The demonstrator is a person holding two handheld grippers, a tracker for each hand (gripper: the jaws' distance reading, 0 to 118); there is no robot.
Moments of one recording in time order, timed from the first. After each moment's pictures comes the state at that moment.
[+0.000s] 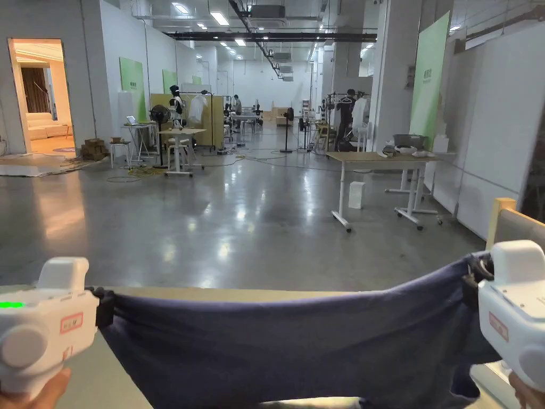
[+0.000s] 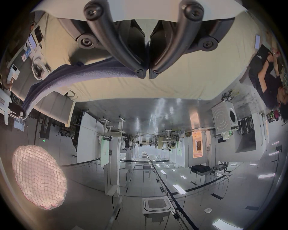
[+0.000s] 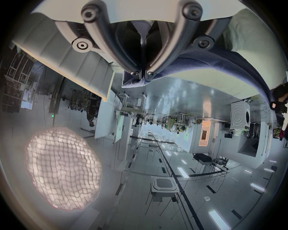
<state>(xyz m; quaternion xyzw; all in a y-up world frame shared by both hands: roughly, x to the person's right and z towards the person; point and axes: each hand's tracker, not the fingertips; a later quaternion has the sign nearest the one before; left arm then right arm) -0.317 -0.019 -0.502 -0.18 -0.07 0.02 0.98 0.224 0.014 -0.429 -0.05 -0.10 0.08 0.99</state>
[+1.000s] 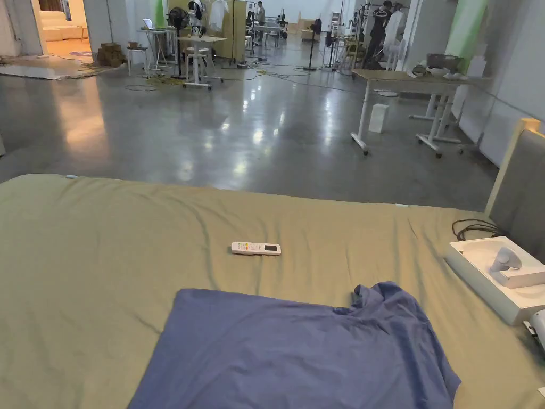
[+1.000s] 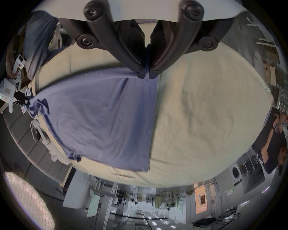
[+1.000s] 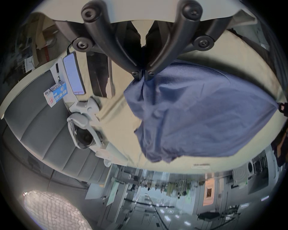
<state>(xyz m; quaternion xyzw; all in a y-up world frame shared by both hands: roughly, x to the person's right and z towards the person) -0.330 -0.295 -0.287 -0.49 -0.06 0.03 0.87 0.214 -0.278 -0.216 -0.41 -0.13 0.10 0.90</state>
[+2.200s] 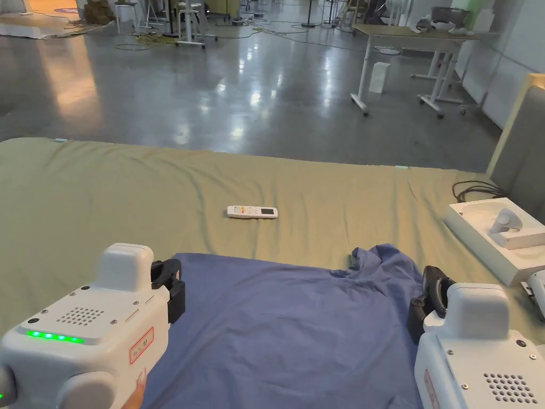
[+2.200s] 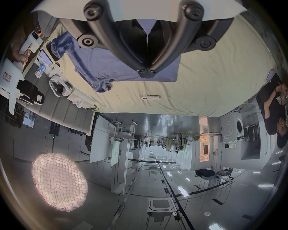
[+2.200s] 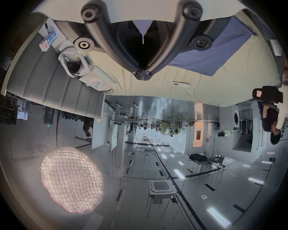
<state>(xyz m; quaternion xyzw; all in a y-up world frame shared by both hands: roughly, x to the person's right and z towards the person) -0.229 -0.124 -0.322 -0.18 -0.11 0.04 0.98 0.118 -0.117 -0.263 -0.06 -0.07 0.06 0.99</state>
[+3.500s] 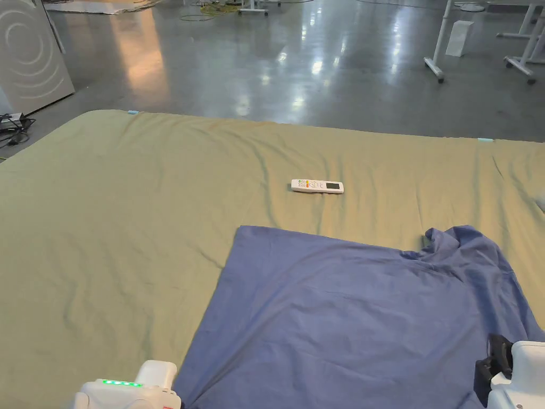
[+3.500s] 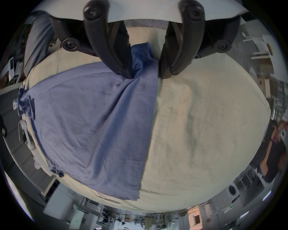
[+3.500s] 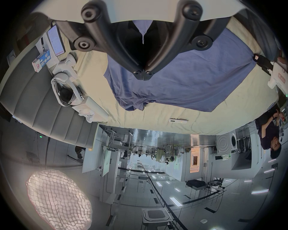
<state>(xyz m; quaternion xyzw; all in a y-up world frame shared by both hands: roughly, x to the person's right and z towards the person) -0.307 -0.310 -0.303 -0.58 -0.01 0.02 0.82 0.129 -0.201 -0.270 -0.21 -0.06 0.06 0.97</state>
